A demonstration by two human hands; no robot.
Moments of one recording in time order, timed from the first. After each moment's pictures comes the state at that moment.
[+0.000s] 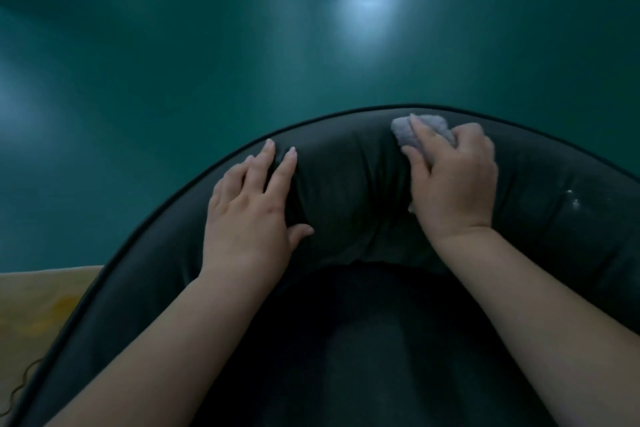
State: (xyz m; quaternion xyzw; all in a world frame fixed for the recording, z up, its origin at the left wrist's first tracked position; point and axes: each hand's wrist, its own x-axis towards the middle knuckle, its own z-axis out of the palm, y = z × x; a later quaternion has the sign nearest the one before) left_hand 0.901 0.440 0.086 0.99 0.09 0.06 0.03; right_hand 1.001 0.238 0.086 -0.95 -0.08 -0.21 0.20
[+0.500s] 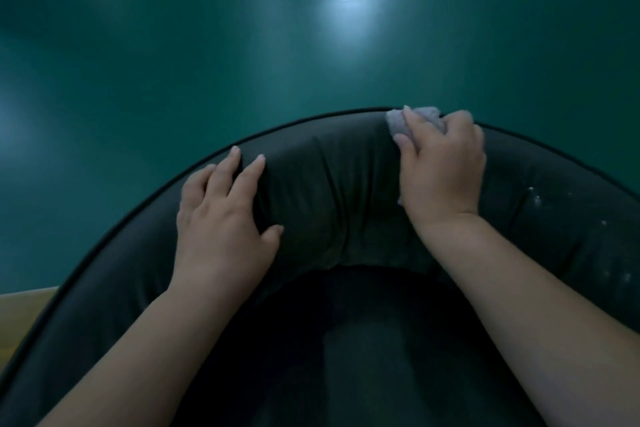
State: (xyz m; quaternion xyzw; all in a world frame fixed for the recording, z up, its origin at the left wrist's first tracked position) left_hand 0.910 0.421 0.101 0.99 0.13 0.05 0.10; right_hand 1.022 0.214 0.095 -0.96 -0.02 -0.20 0.20
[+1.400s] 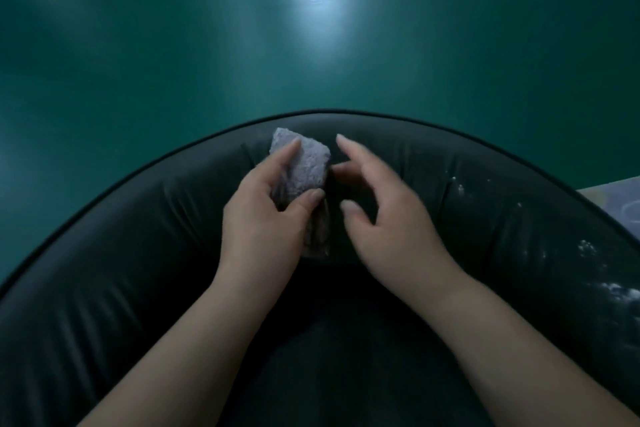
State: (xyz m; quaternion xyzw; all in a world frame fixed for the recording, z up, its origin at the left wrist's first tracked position) left_hand 0.937 0.311 0.120 0.84 0.11 0.12 0.52; right_hand 0.952 0.168 0.122 -0.85 -0.15 0.01 0.50
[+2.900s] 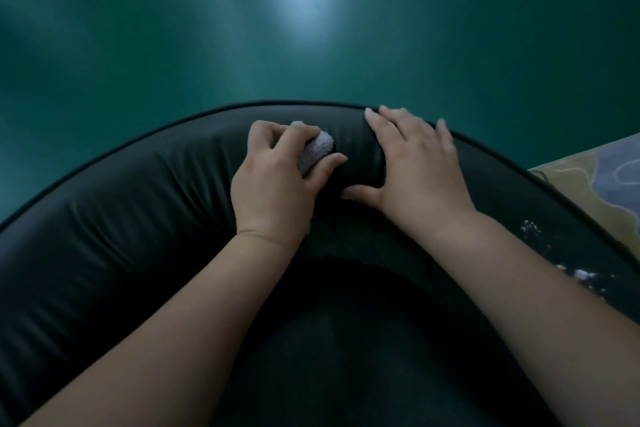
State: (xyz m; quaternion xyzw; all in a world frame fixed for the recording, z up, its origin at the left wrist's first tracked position) left_hand 0.997 0.225 0.090 0.94 0.02 0.22 0.26; right_hand 1.017 0.066 0.092 -0.98 -0.10 -0.05 0.13
